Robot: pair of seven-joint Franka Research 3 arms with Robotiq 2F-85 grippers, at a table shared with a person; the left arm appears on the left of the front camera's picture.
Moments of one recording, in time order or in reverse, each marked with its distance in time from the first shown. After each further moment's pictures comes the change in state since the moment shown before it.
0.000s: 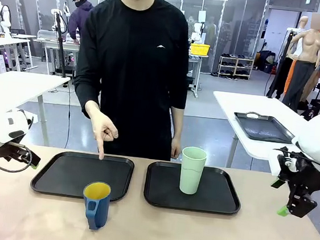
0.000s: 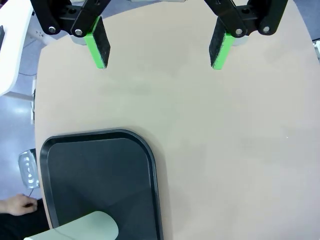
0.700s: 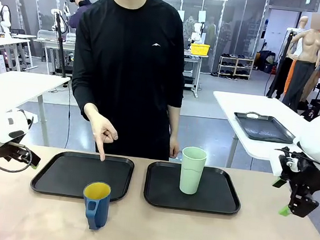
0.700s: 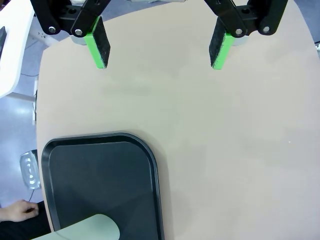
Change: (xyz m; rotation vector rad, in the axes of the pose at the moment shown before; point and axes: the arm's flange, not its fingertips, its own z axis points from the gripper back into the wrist) left arm 0.000 0.000 0.000 0.000 0.000 0.000; right arm -0.003 -0.001 0.001 -0.006 0.007 0.009
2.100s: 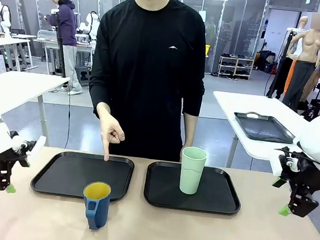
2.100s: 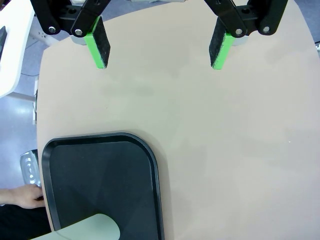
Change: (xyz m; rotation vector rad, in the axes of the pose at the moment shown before) left arm -0.011 -0.014 0.014 -0.339 0.121 -1.304; right arm 0.000 0.000 0.000 -0.001 -0.001 0.001
